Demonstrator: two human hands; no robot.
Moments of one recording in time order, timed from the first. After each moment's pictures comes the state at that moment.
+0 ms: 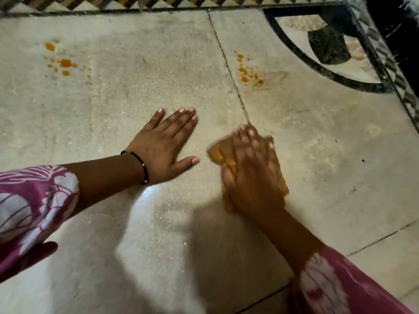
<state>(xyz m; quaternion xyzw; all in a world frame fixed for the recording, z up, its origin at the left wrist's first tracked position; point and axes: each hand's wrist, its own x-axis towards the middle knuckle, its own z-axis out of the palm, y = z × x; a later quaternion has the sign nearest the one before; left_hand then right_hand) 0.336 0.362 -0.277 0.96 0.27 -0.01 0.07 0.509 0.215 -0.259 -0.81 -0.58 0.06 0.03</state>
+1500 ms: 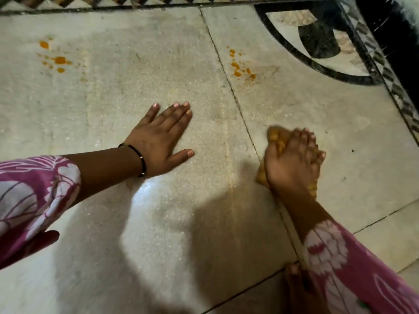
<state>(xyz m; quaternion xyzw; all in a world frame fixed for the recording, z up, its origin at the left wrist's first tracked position) 0.335 0.362 -0.276 0.96 0.27 -0.02 0.07 0.573 0.197 -0.248 -0.95 -0.32 0.07 -0.01</state>
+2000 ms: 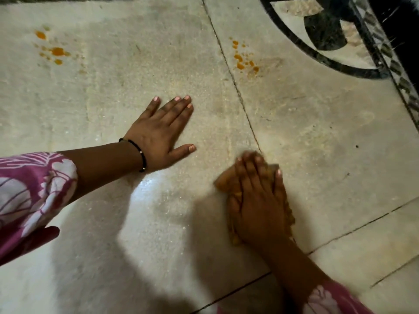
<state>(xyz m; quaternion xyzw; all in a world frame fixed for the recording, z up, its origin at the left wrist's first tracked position) 0.336 0.362 -0.276 0.96 0.26 -0.01 0.07 0.489 0.145 -0.254 -0.82 -0.57 0.08 -0.02</state>
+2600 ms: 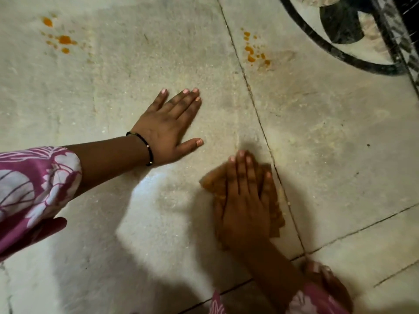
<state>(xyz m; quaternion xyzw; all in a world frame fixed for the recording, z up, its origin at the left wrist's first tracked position) 0.336 0.363 -0.276 0.96 0.26 -0.01 0.08 0.442 0.147 -0.261 -0.82 -0.56 0.04 0.00</state>
